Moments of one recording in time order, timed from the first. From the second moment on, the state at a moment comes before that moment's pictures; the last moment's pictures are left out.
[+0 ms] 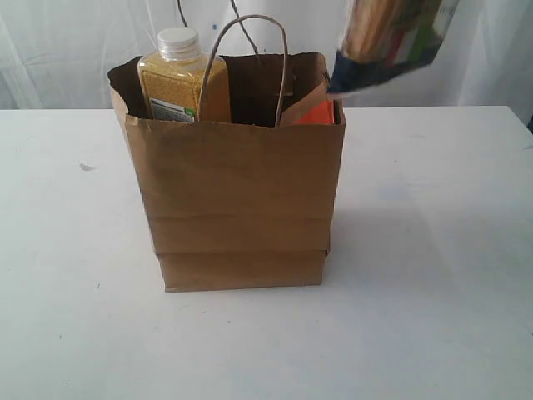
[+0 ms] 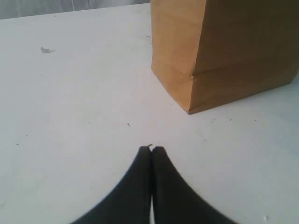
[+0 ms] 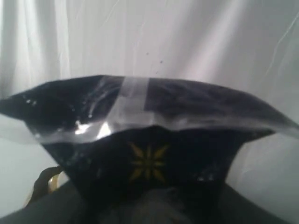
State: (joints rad) left arm -0.36 0.00 0.02 -0.21 0.37 0.18; right arm 0.99 1.06 -1.57 -0.74 0.82 0.53
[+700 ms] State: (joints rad) left arm -0.36 0.00 0.02 -0.21 0.37 0.18; right arm 0.90 1.46 -1.78 -0.85 0.78 0.61
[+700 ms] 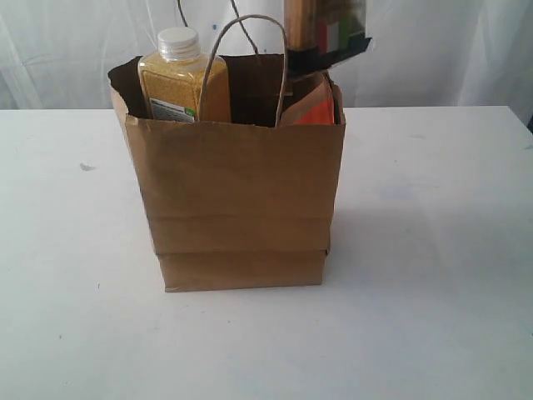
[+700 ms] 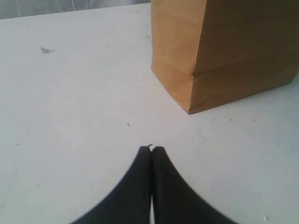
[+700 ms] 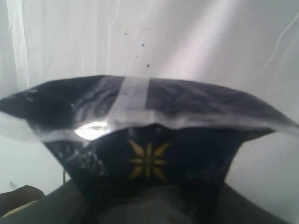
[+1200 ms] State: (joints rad) left arm -0.36 0.00 0.02 -0.21 0.37 0.18; right arm 0.90 1.55 -1.78 -0.67 0.73 0.62
